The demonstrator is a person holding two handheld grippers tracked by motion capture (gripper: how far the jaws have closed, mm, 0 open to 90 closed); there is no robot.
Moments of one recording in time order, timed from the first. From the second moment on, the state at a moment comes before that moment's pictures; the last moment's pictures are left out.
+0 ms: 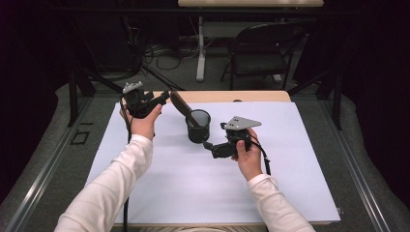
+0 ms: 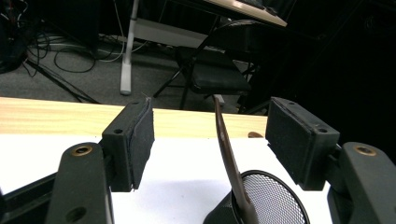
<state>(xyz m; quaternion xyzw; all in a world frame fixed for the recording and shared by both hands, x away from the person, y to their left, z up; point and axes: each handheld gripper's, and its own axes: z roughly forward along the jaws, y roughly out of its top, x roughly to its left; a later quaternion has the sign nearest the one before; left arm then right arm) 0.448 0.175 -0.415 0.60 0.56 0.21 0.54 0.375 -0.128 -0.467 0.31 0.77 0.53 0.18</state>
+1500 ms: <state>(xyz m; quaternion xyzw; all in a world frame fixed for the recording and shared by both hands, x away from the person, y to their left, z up) 0.406 0.193 -0.400 0.68 0.47 0.19 0.53 0.370 -0.128 -0.463 0.30 0.78 0.53 0.18</state>
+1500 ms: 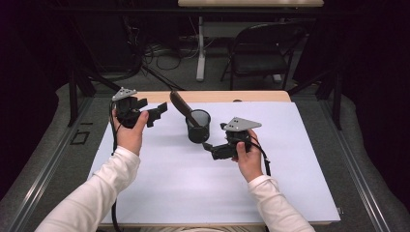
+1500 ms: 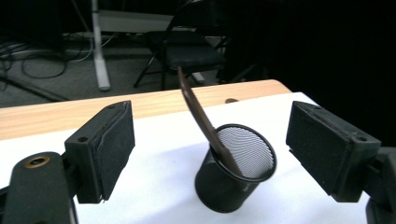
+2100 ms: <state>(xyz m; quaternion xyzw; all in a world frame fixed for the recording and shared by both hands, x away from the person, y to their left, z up) 0.381 0.210 -0.401 0.71 0.42 0.18 0.54 0.358 -0.141 -0.453 0.30 0.78 0.51 0.19</state>
